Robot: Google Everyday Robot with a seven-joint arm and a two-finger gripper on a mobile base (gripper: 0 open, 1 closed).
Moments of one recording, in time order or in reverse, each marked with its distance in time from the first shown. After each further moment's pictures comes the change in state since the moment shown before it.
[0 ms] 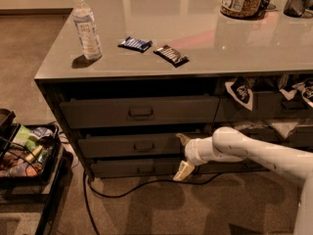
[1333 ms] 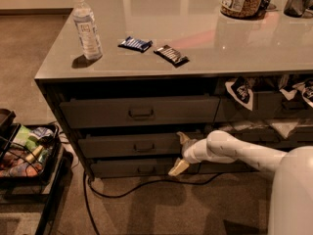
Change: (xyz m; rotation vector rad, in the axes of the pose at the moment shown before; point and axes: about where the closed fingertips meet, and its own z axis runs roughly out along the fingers) arm 0.043 -0.028 0.054 0.057 -0.002 0.125
